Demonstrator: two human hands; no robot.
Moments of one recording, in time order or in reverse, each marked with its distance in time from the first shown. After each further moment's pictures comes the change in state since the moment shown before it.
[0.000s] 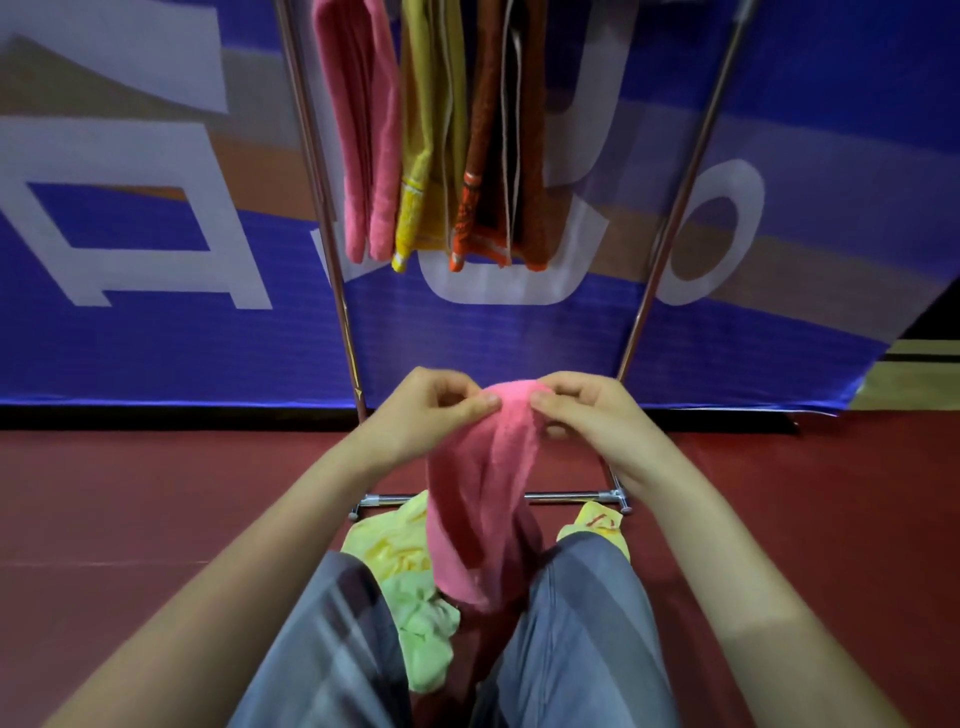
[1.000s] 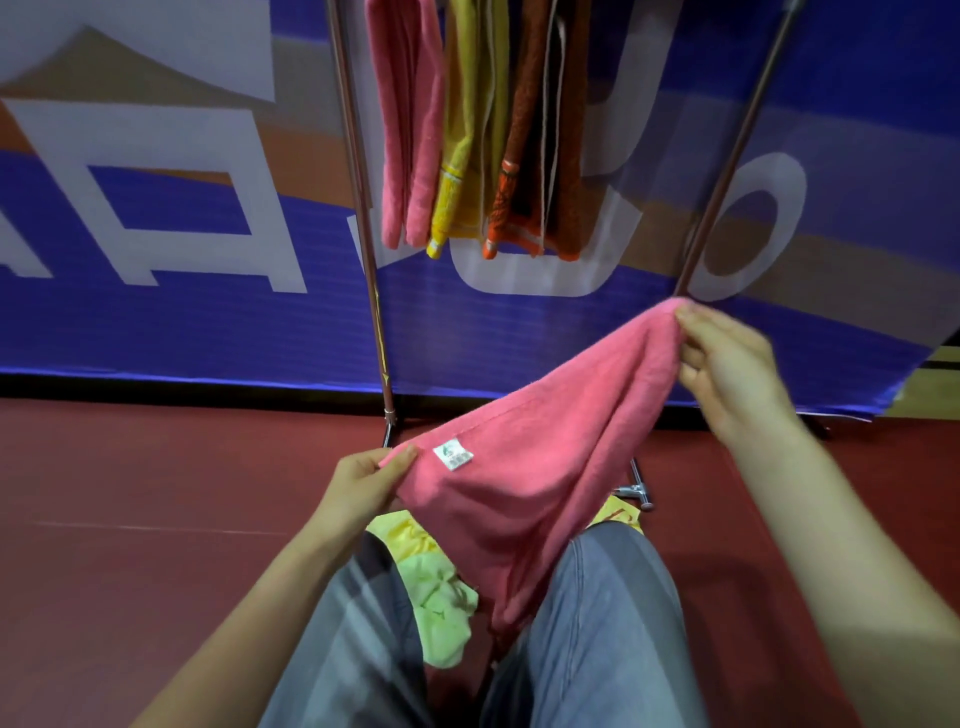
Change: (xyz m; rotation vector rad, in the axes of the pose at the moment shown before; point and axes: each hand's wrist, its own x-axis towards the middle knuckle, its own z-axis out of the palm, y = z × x) left_hand -0.076 -0.080 -0.002 -0.424 0.387 -0.373; right_hand -0.001 -0.020 -0.045 0.368 0.513 -0.070
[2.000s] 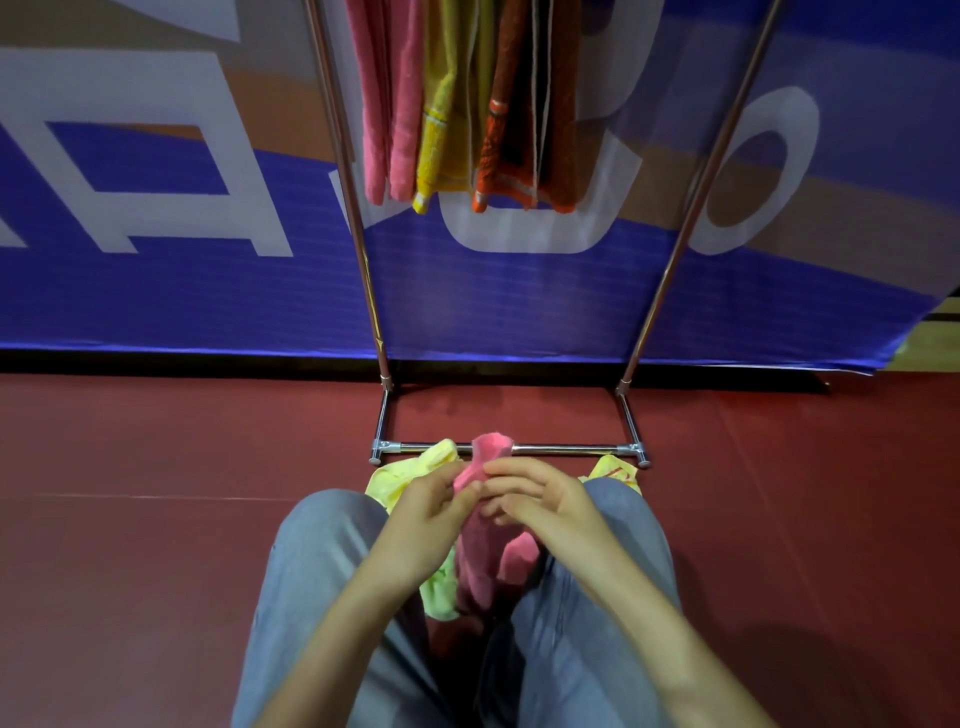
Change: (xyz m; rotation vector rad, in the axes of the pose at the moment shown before) left_hand -0.051 -0.017 0.046 0.200 -0.267 0.177; right_hand -0.110 0.122 0.022 -0.222 -0.560 0.248
